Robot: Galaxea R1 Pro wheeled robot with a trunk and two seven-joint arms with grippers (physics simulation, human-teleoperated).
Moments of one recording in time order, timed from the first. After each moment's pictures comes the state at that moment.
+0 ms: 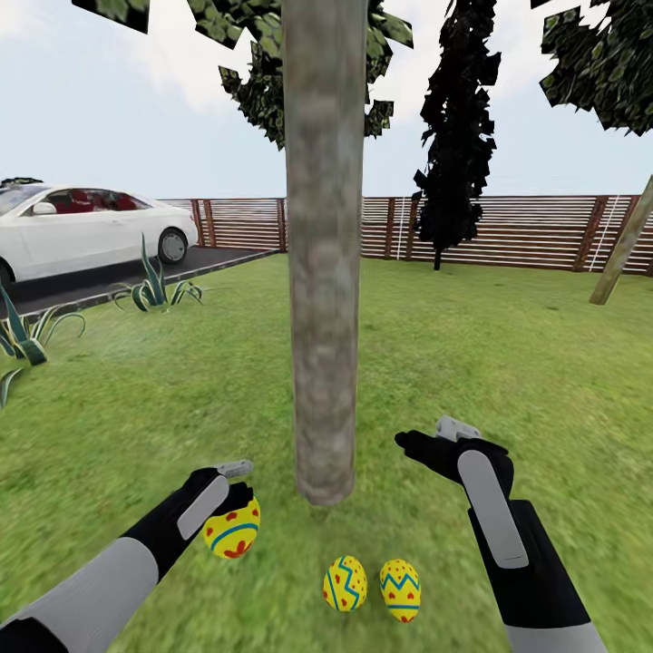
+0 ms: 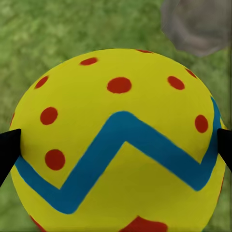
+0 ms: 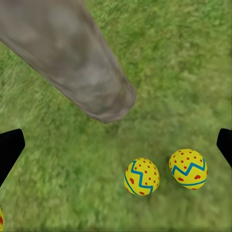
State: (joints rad) left arm -0.74 0.11 -0.54 -0.66 0.95 0.59 0.53; right arm -0.48 0.04 0.08 -1.58 -0.83 0.94 -0.73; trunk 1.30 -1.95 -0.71
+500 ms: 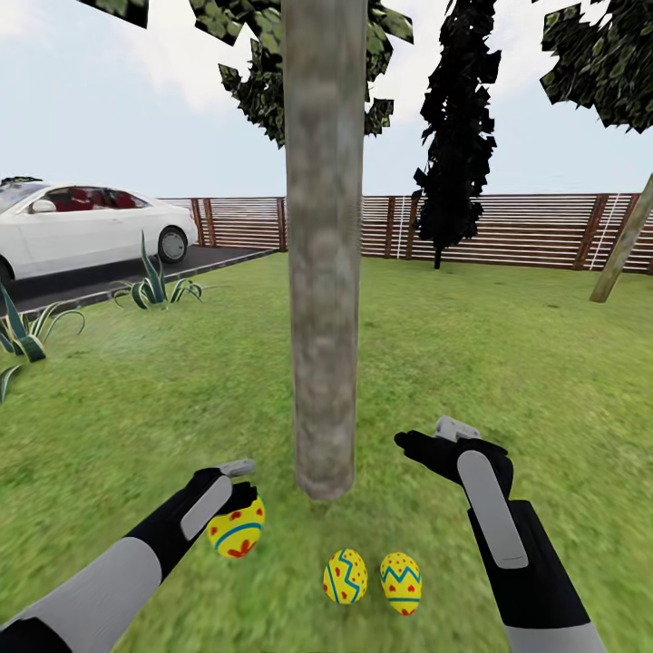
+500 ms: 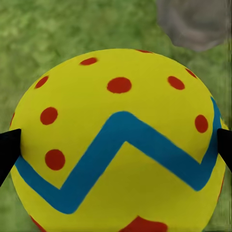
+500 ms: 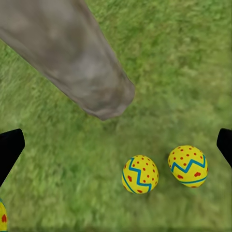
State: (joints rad) left arm -0.74 0.09 -0.54 -0.66 0.94 0.58 0.52; right arm -0.48 0.04 0.08 -1.58 -0.83 0.94 -0.73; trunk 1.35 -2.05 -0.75
